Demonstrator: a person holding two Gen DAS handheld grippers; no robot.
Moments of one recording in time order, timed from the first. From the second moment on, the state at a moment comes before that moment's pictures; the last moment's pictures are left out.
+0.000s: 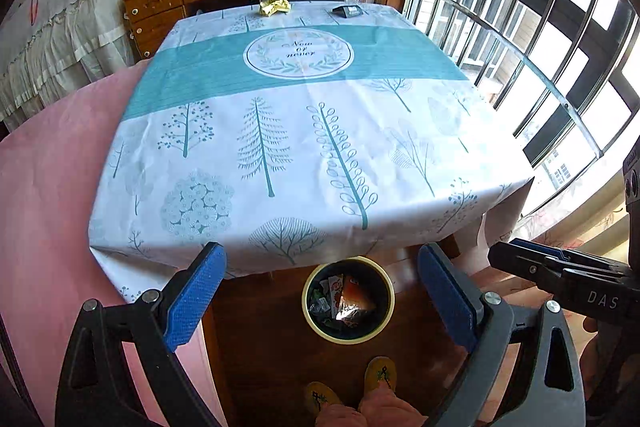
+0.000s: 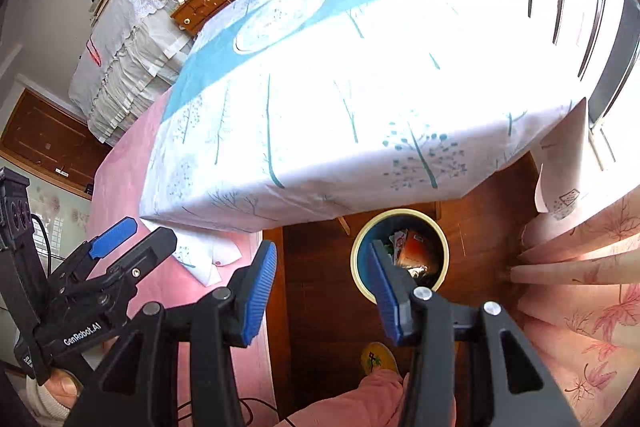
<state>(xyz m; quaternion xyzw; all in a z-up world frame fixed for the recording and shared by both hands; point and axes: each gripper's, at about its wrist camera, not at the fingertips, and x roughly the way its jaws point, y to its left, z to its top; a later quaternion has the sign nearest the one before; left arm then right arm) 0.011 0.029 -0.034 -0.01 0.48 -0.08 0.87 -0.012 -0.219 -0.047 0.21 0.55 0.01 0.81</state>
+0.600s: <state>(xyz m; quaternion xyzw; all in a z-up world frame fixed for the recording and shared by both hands) 0.053 0.082 0.125 0.04 0.35 -0.04 0.94 0.058 -0.208 0.090 0.14 0.42 -0.01 0.90</state>
